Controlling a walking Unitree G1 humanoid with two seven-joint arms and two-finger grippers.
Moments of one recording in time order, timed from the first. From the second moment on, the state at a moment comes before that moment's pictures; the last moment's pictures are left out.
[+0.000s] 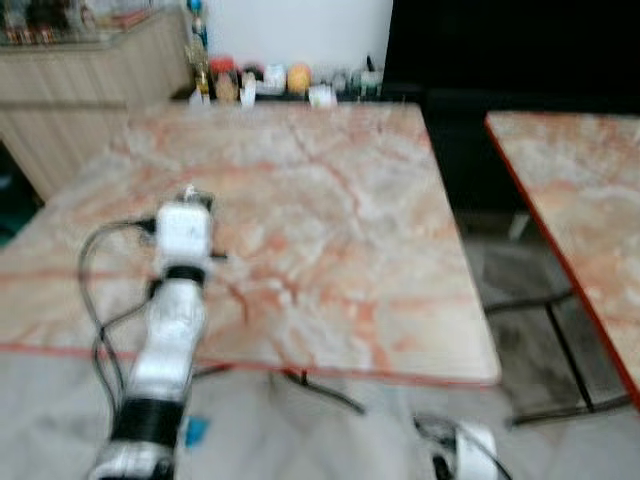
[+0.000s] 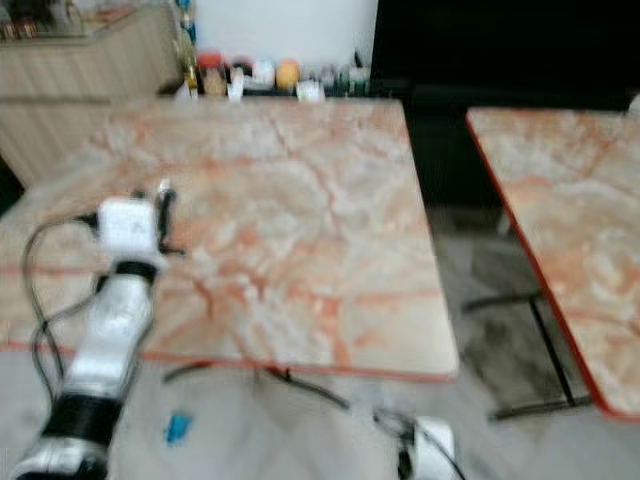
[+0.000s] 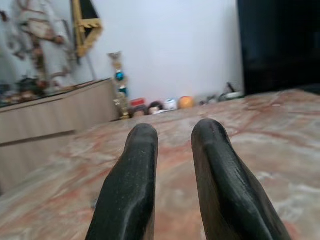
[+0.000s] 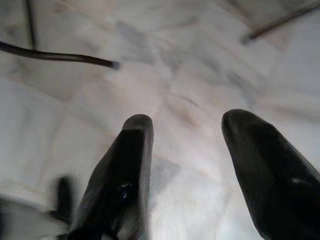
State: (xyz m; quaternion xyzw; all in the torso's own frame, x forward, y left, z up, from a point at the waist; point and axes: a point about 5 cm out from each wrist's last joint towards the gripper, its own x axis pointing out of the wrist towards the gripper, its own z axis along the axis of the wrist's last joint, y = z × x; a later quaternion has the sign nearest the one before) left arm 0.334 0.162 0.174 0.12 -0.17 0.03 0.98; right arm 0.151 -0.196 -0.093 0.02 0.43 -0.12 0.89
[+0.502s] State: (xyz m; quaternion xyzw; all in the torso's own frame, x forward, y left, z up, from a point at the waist) left arm 0.335 0.147 0.168 -0.01 -0.14 -0.04 0.99; right arm 0.154 -0.194 -0.092 0.02 0.43 -0.11 0.90
